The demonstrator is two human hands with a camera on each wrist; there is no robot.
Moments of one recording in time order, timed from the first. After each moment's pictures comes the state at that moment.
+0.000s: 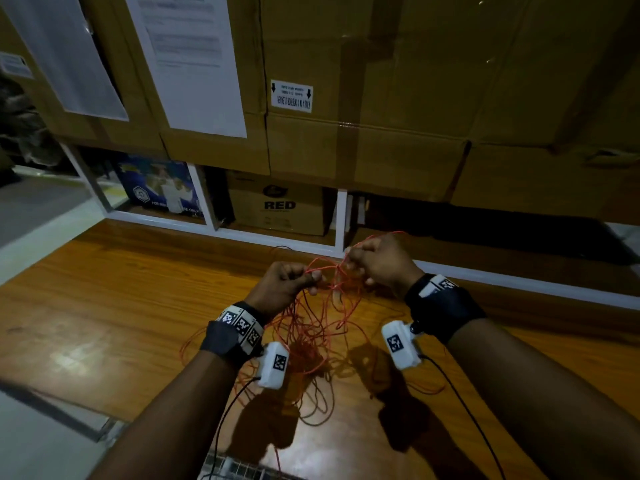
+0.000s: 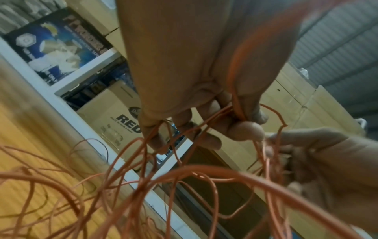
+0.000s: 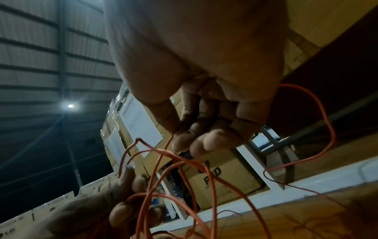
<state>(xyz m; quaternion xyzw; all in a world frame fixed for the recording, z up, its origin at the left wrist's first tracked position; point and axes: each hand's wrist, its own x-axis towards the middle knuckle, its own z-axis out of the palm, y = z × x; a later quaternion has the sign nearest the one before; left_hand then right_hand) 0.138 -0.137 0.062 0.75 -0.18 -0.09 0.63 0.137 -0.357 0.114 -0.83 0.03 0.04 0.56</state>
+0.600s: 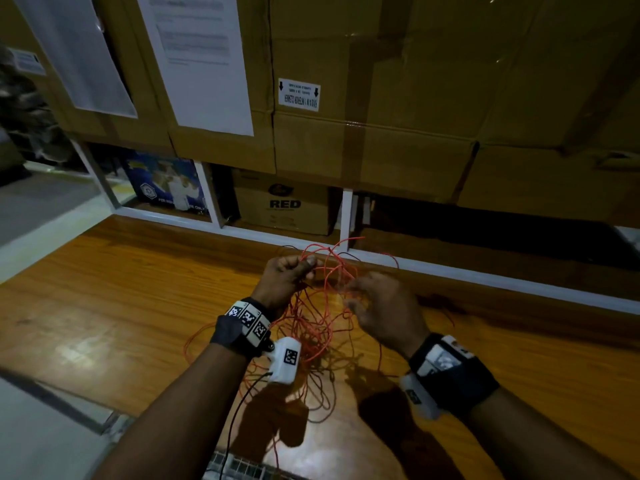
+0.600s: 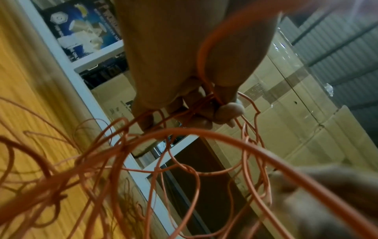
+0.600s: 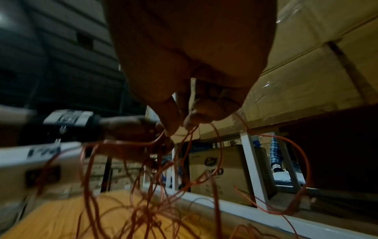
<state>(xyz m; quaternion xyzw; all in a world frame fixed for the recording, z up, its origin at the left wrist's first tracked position) 0.142 -0.145 0.060 0.66 -0.06 -0.06 0.75 0.073 -0.352 0.074 -0.95 -0.15 -0.14 0.22</state>
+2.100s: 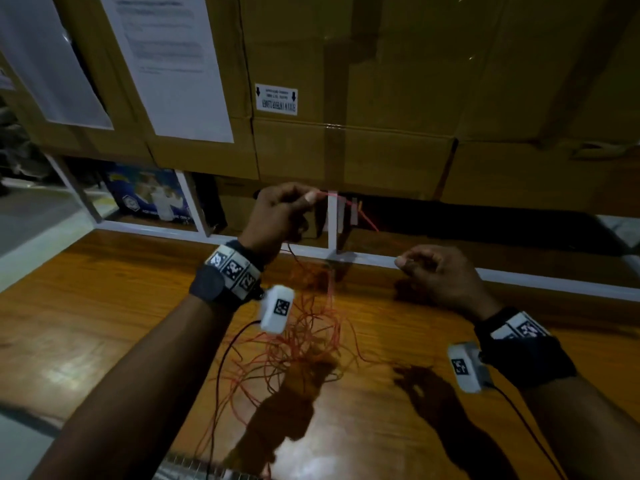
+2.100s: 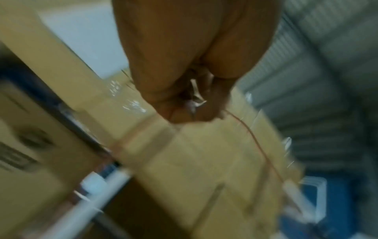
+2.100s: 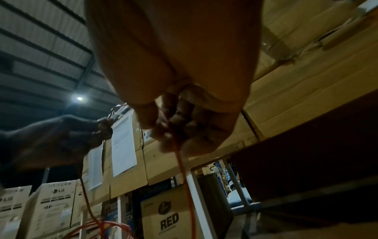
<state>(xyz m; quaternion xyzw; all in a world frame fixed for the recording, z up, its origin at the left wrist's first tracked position) 0.168 -0.165 0.176 0.72 -0.17 0.03 0.67 0.088 -0.453 0.114 -0.88 -0.04 -0.11 0.46</state>
